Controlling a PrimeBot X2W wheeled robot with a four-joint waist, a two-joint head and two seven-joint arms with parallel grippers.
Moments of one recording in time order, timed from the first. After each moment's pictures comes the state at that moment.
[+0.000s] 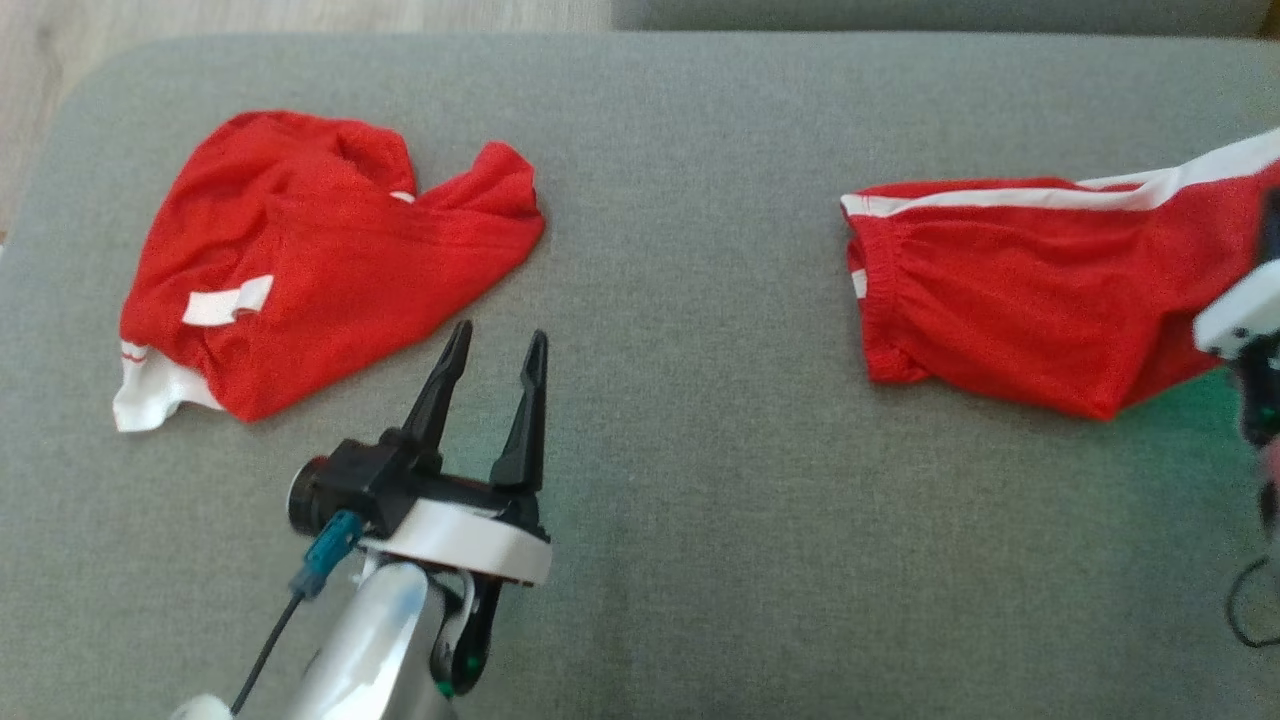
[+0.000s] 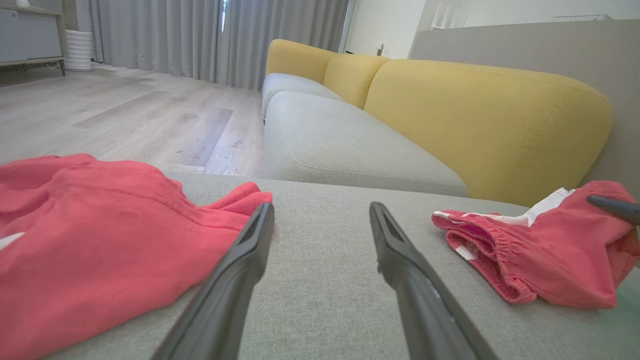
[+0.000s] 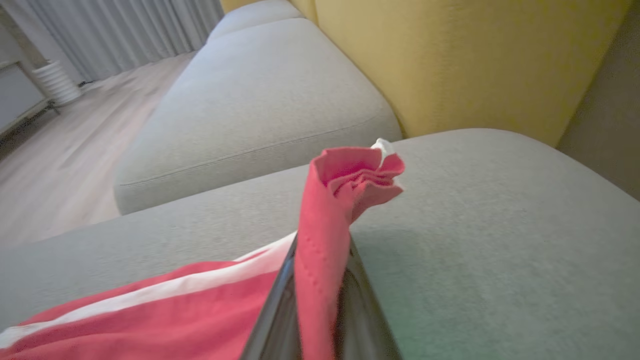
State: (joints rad) left arm -0.29 0.04 -0.38 0.36 -0.35 -0.07 -0.26; right arm -0.77 -0.35 -0.05 1.12 0.37 0.13 -0.14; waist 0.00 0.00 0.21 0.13
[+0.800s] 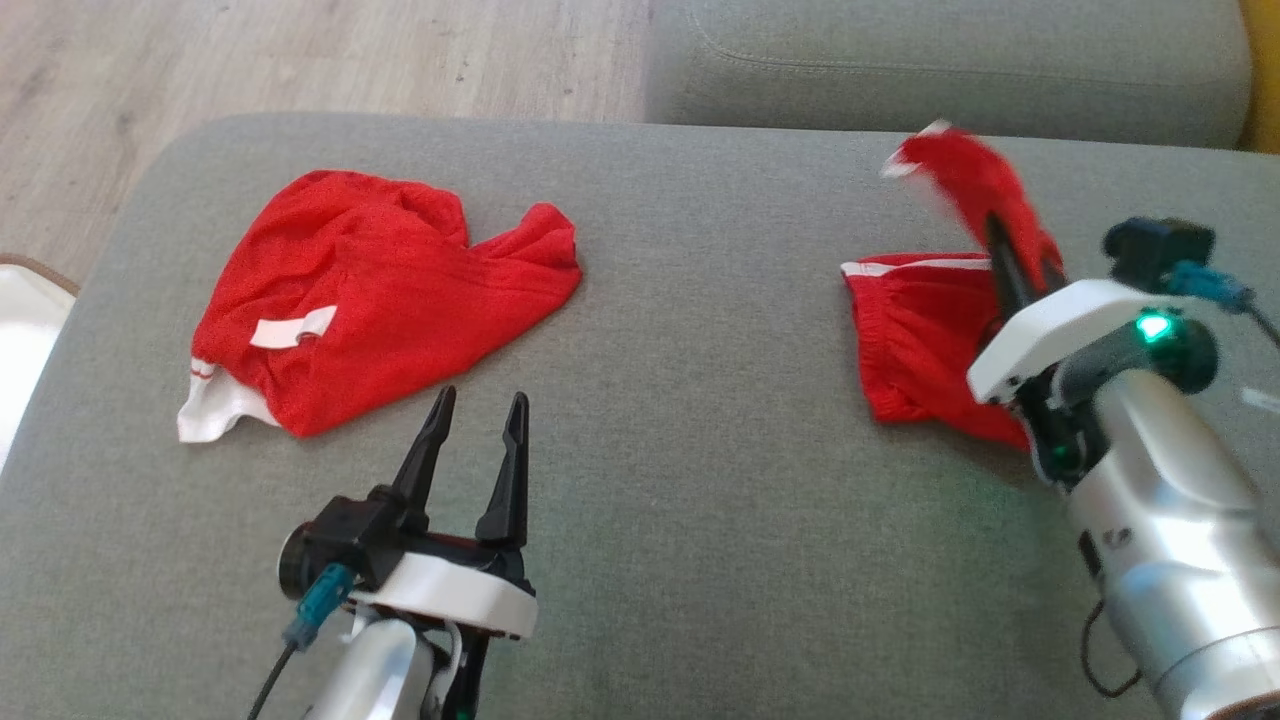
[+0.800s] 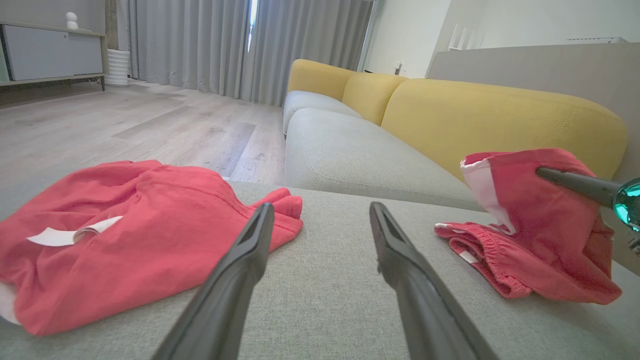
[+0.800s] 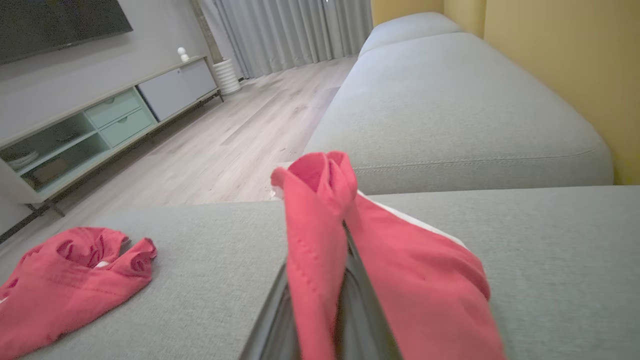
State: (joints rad) left arm -0.20 0.05 -0.34 0.37 -0.34 -0.08 -0.26; right arm -0.67 -0.21 0.29 0.89 0.52 0.13 -0.10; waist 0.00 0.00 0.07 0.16
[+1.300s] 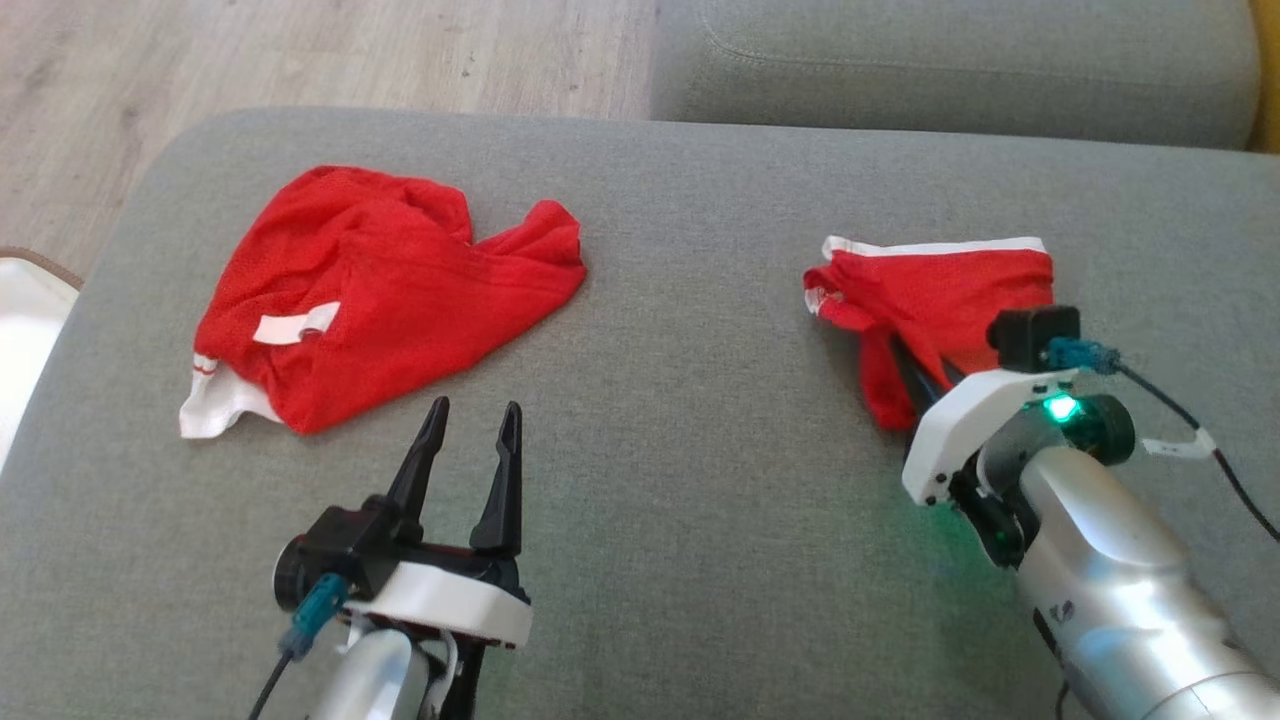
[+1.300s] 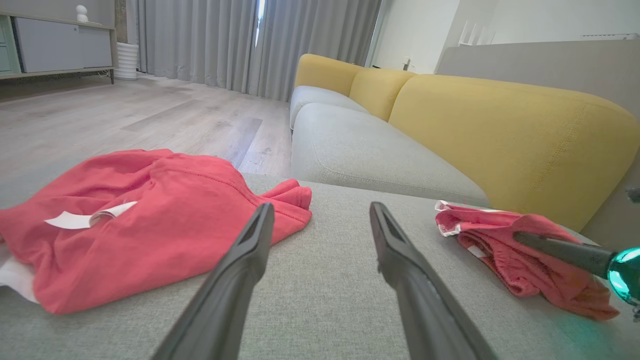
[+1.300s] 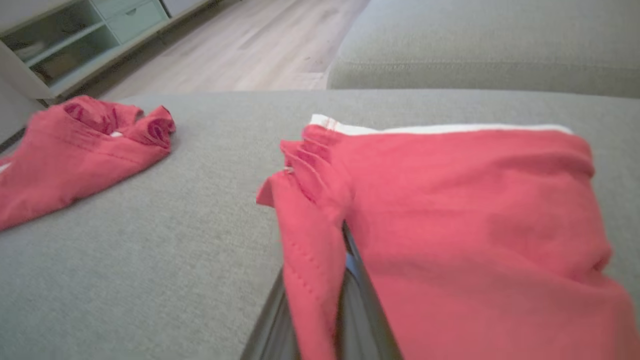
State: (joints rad) left arm -0.18 0.05 -0.32 0.37 -0.34 -0.08 -0.26; right arm -0.59 -0.17 0.48 0.93 0.53 0.13 -0.03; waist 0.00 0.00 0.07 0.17
